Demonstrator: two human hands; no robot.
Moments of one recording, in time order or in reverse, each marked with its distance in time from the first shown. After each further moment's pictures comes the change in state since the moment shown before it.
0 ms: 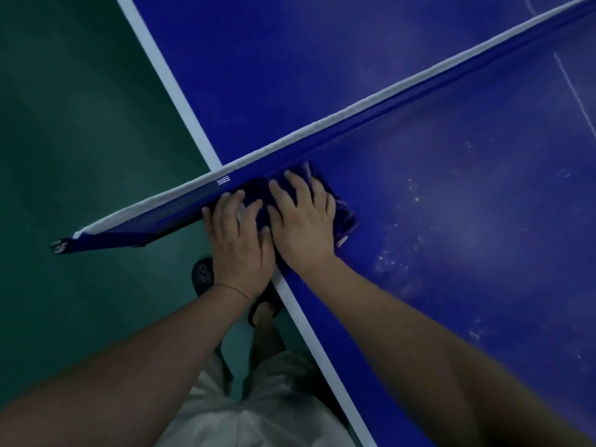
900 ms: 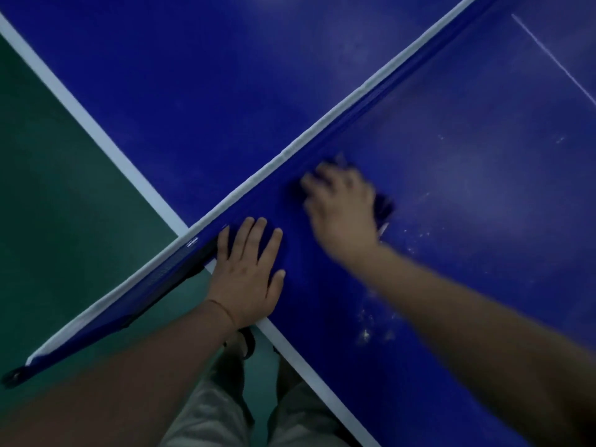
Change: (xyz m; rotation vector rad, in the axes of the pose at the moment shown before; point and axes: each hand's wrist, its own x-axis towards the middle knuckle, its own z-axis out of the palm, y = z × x) left_hand 0.058 0.017 0.003 0.433 -0.582 0.505; right_hand 0.045 0.109 -0.038 -0.039 -0.003 0.146
